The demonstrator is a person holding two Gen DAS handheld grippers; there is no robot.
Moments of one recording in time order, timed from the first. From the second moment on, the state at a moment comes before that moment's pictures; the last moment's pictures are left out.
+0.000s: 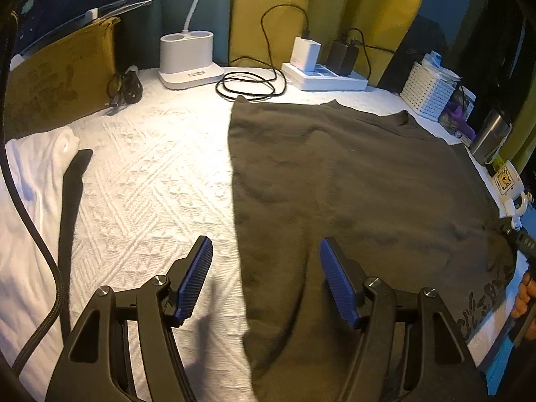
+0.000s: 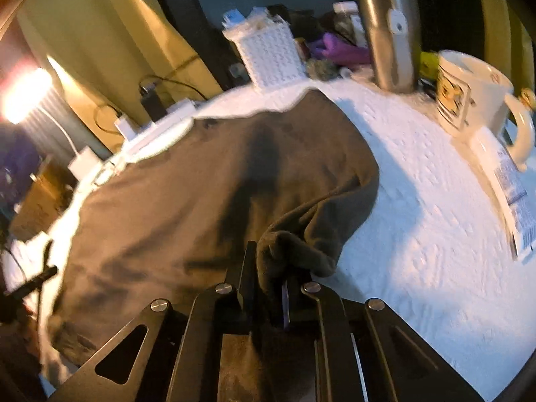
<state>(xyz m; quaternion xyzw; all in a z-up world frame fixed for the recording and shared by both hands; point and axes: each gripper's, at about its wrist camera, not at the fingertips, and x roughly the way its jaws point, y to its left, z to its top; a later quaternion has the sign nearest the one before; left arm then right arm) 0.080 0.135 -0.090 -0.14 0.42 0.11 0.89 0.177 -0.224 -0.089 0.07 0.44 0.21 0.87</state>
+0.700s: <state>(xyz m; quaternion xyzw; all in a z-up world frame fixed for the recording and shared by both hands) 0.037 0.188 -0.081 -0.18 0.38 0.10 0.90 0.115 -0.007 -0.036 -0.04 0.40 0.42 0.82</state>
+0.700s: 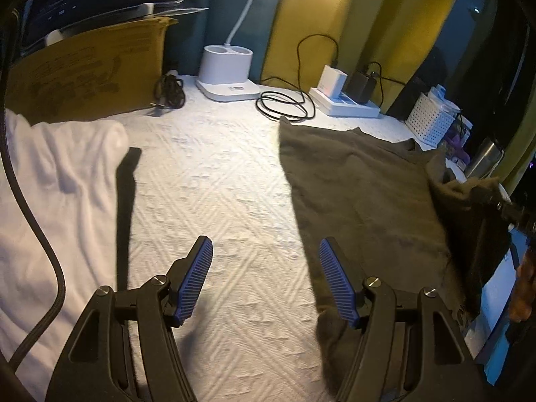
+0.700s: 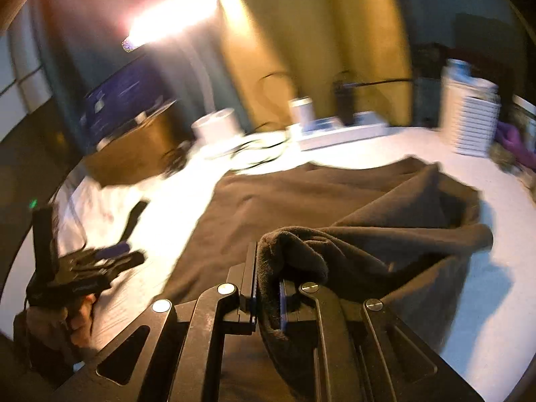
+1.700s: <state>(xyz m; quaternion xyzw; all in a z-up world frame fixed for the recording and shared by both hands) 0.003 0.199 -0.064 -0.16 0.37 0.12 0.91 0.002 0.087 -0.083 -0.16 0.42 0.51 0.73</state>
